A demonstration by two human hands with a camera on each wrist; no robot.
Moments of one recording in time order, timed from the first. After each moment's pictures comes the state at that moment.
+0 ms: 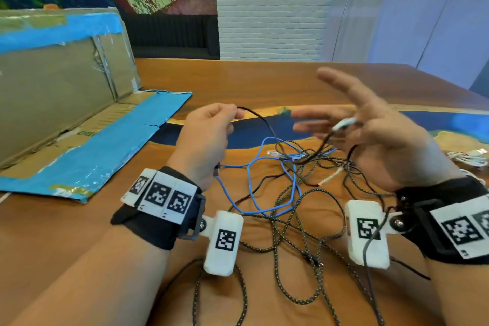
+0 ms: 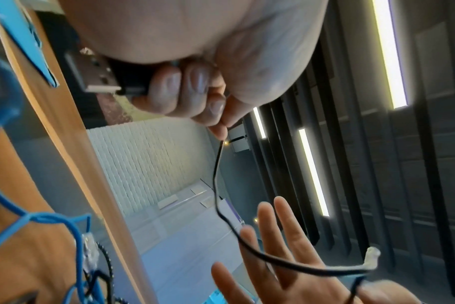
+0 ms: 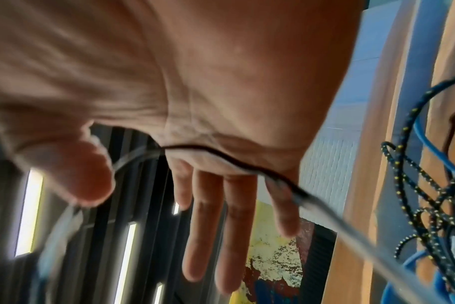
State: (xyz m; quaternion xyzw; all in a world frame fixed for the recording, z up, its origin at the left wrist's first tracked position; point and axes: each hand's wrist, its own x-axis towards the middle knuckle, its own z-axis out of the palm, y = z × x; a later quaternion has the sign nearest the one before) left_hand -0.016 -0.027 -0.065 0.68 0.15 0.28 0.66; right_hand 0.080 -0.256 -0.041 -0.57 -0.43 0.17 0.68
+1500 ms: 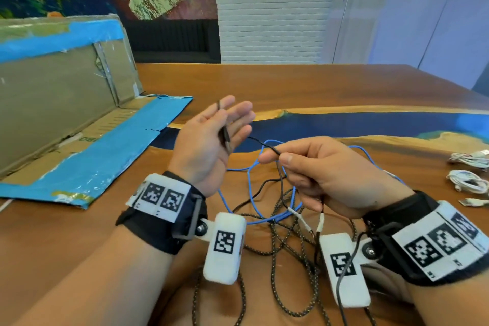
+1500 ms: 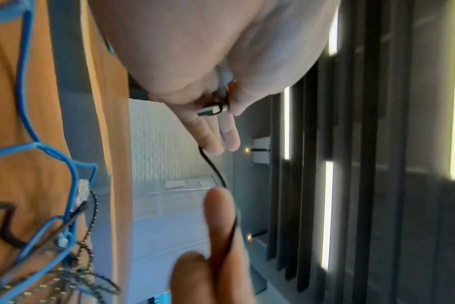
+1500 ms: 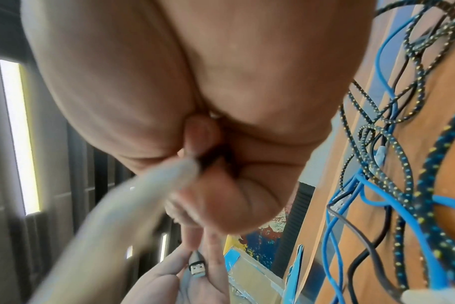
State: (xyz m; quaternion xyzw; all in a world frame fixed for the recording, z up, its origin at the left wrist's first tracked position) left_hand -0.020 -0.040 -0.057 0.47 0.05 0.27 0.84; right_hand 0.054 -0.227 -0.067 -0.62 -0.39 0.33 0.60
